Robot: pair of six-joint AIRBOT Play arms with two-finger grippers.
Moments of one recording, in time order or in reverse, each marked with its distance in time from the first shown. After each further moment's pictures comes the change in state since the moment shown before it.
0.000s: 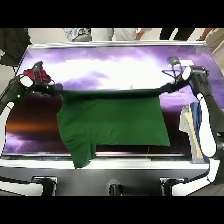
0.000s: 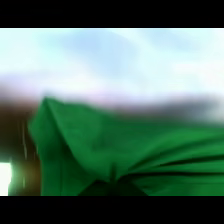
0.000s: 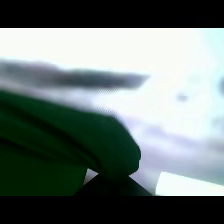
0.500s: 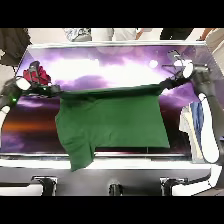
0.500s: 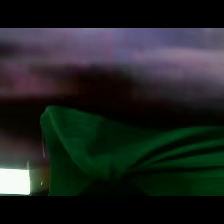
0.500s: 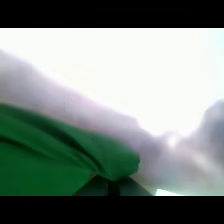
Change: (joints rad) left arm -0.012 0.088 -0.079 0.048 0.105 -0.023; right arm 0.031 0.057 -0.005 0.010 -0.131 0.041
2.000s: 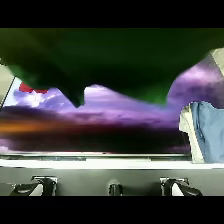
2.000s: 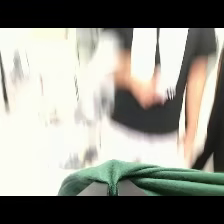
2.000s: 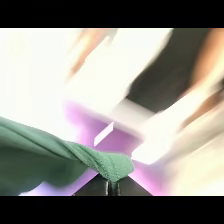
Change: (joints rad) left arm 0.074 0.750 0.525 0.076 -0.098 -0.055; right arm -0.272 0.821 0.251 0.178 0.186 -0.241
